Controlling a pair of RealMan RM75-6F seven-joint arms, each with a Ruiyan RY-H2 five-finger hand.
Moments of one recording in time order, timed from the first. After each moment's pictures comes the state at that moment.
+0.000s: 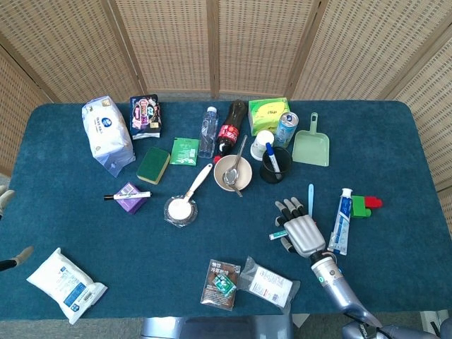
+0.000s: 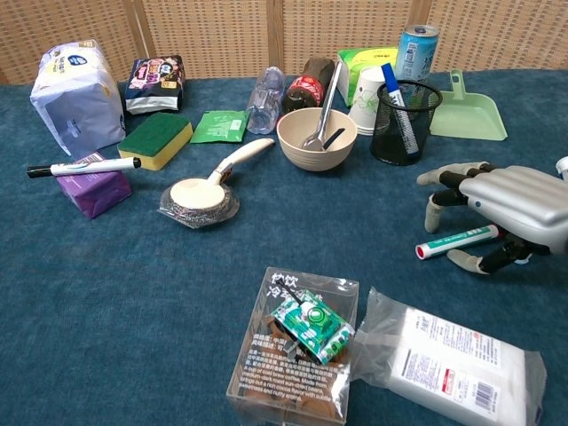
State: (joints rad) left arm -0.02 -0.78 -0.04 -2.07 1.46 1.53 0.12; right arm 0.46 -1.60 0.04 -1.40 -1.41 1.12 -0.37
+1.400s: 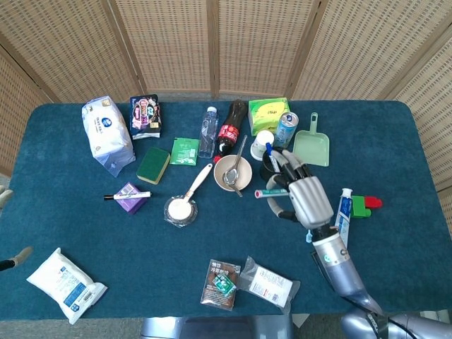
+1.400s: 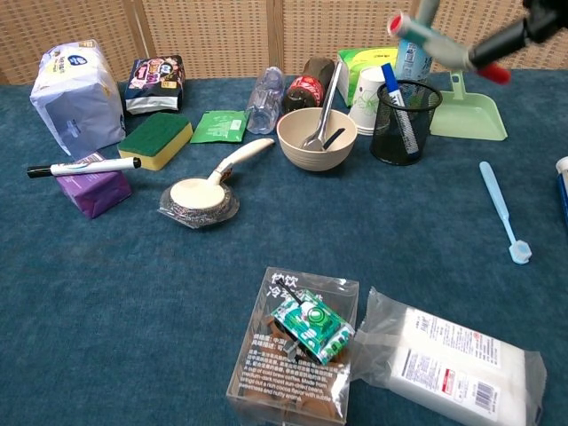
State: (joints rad) left arm -0.02 -0.76 -0.04 -2.07 1.47 1.53 0.08; right arm 0.53 -1.41 0.31 -1.80 -1.38 1.25 -0.23
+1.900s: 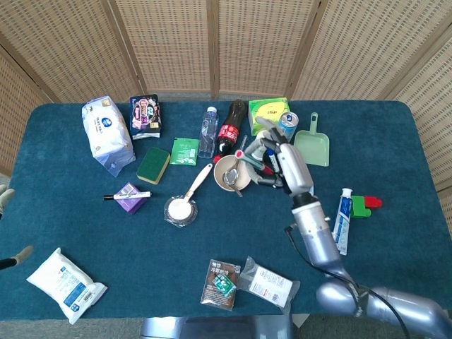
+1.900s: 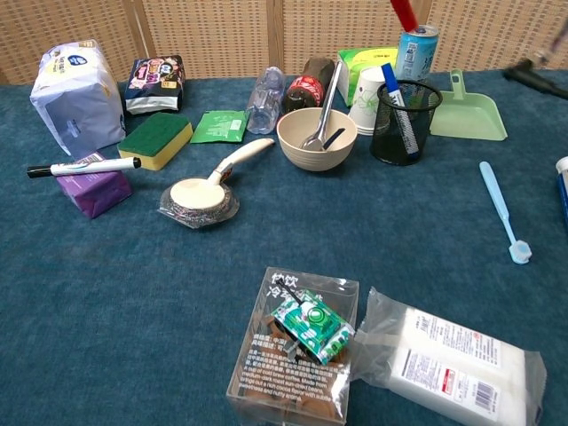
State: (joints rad) left arm -0.03 -0.77 -0.04 -2.07 1.44 1.51 0.11; right arm 0.69 -1.50 0.56 -1.81 -1.06 1.14 0.04
